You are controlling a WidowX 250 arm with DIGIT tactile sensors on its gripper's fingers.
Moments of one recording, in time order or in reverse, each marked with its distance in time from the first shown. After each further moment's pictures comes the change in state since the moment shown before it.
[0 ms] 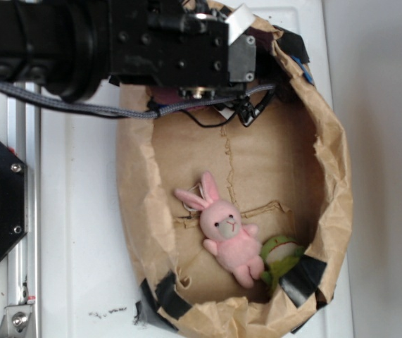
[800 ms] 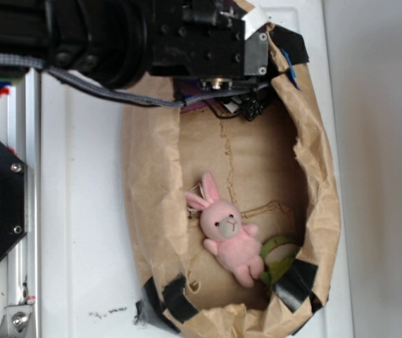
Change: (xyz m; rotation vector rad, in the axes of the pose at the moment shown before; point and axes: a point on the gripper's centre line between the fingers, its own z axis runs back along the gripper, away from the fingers) arm 0.006 -0.008 -0.025 -0.020 0.020 -0.053
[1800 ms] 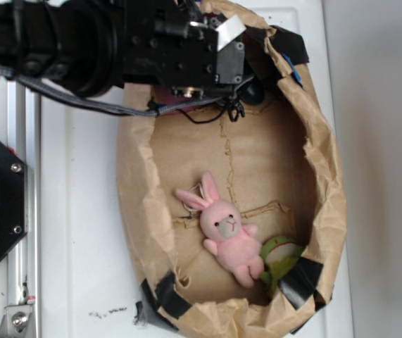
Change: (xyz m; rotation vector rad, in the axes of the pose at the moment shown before) arm -0.013 0.007 -0.002 -0.005 -0.022 -0.015
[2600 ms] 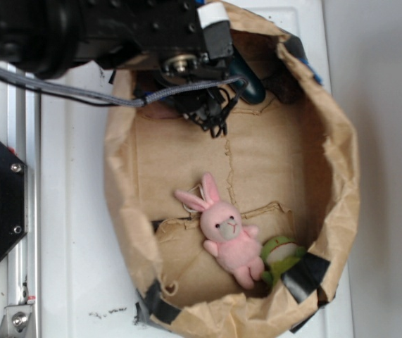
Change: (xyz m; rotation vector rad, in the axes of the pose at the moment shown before) arm -0.027 -0.012 0.050 -0.171 0.167 -0.163
